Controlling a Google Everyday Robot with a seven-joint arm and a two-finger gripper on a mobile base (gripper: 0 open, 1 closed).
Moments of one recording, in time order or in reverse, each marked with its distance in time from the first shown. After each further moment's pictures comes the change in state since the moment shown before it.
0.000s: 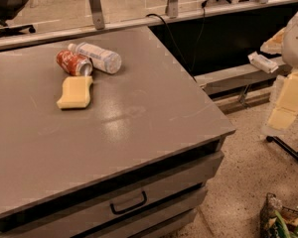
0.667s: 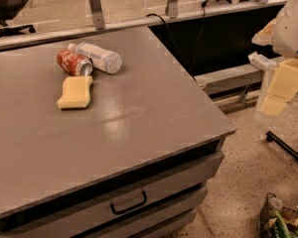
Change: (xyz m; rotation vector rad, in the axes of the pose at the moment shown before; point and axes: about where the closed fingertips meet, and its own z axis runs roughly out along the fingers) arm -0.010 -0.020 0.003 0.007 -0.010 -0.031
